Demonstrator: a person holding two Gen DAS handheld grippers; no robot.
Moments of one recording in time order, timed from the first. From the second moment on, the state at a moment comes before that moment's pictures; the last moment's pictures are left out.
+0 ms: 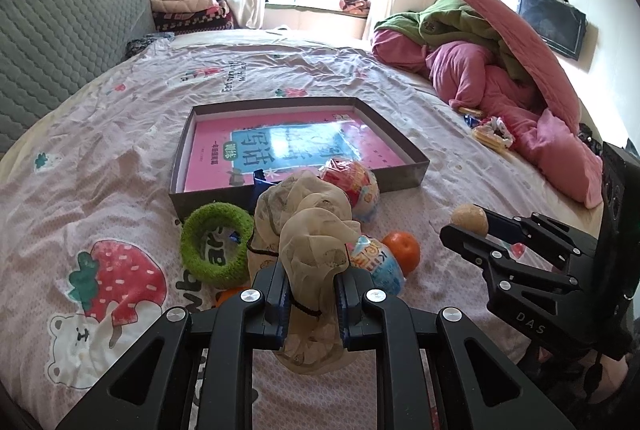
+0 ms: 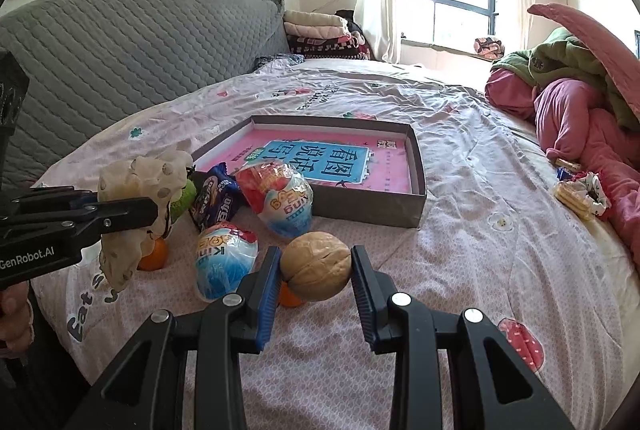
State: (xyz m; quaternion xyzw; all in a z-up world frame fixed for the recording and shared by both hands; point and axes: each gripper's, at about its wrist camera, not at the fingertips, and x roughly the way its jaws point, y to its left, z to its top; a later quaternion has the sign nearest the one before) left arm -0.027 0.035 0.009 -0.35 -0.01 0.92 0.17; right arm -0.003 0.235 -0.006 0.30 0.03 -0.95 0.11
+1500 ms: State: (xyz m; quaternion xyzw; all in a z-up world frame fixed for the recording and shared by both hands) left arm -0.108 0.004 0.044 -0.33 -0.05 0.93 0.15; right arm -0.069 0.236 0.032 0.26 0.05 -0.96 0.11
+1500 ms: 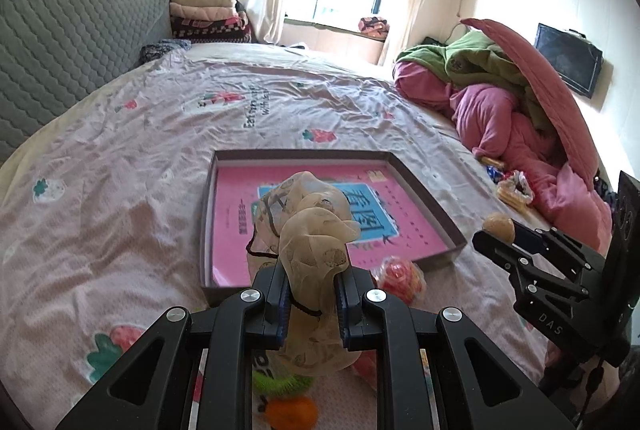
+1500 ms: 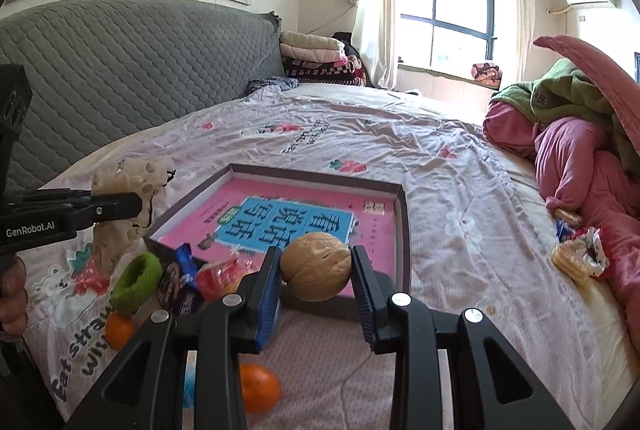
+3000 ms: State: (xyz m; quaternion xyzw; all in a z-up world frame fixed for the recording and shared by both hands) left arm -0.232 0.003 0.006 -0.37 -0.03 0.92 0.16; right arm -0.194 0.237 -0.002 0.31 0.08 -0.94 0.11
